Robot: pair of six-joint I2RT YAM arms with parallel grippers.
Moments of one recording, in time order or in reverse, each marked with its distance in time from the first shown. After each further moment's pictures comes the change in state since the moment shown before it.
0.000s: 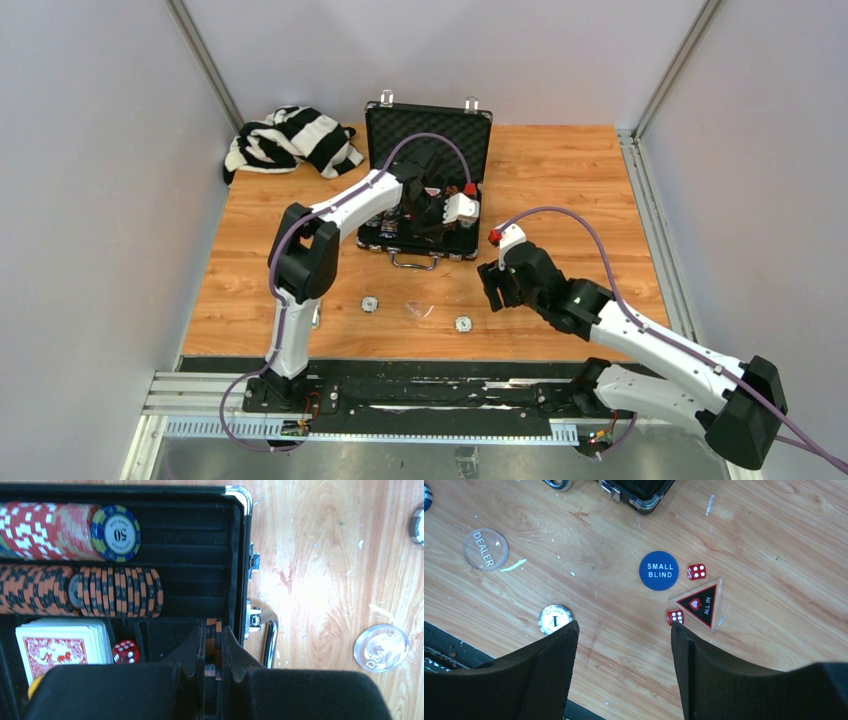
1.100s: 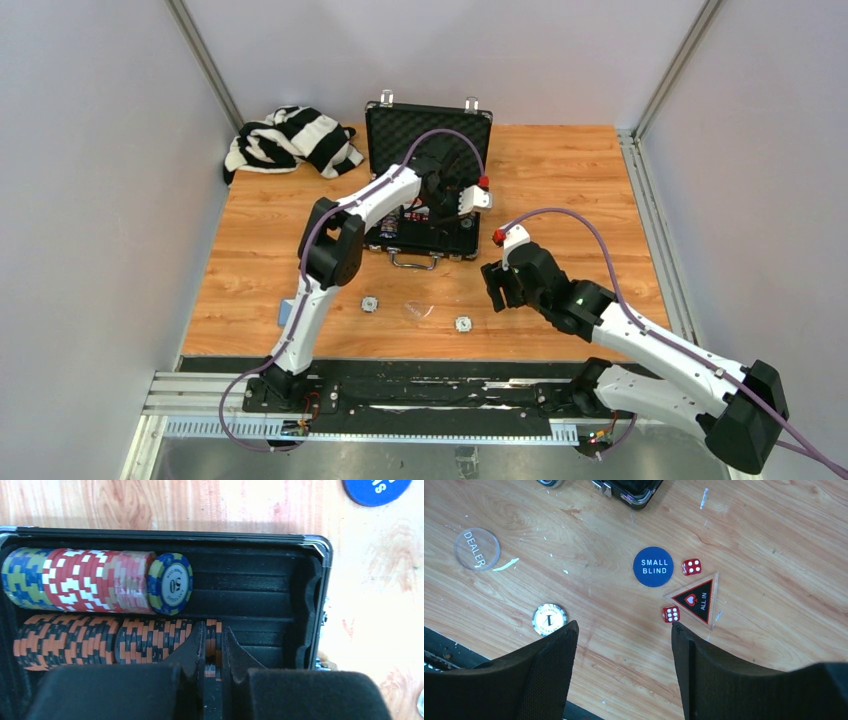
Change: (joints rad) left arm -0.010 0.243 0.276 -0.011 0.025 -0.021; right arm -0.024 -0.020 -0.023 0.000 -0.005 0.004
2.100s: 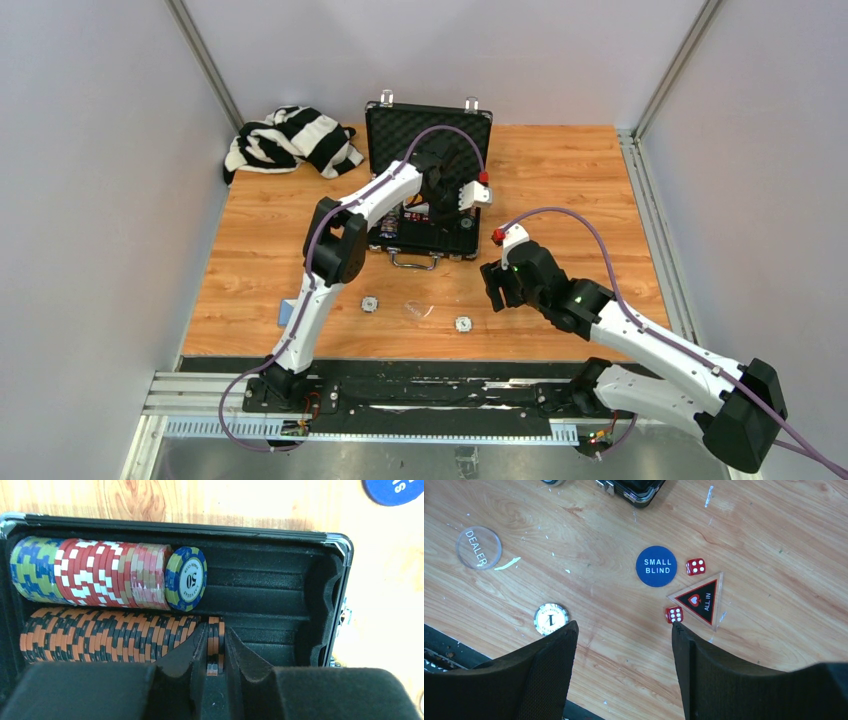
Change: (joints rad) left arm 0.017 0.068 0.121 -0.064 -0.024 -0.016; right arm -0.013 0.015 -0.001 0.008 -0.027 0.000
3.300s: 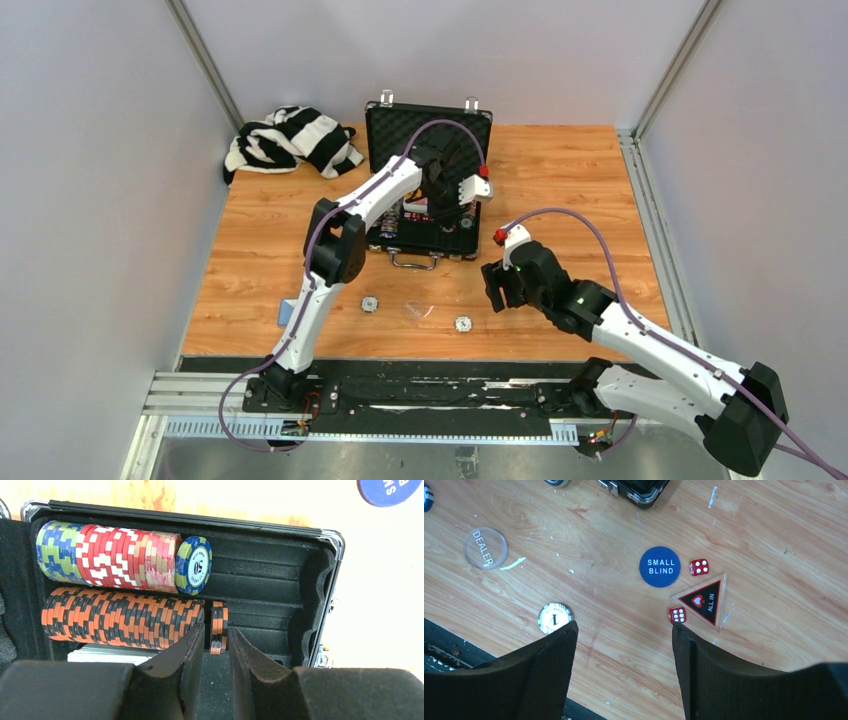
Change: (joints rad) left arm 0.000 0.005 0.077 -0.084 -0.051 -0.037; right arm -0.009 -0.018 -0.009 0.008 -0.026 0.001
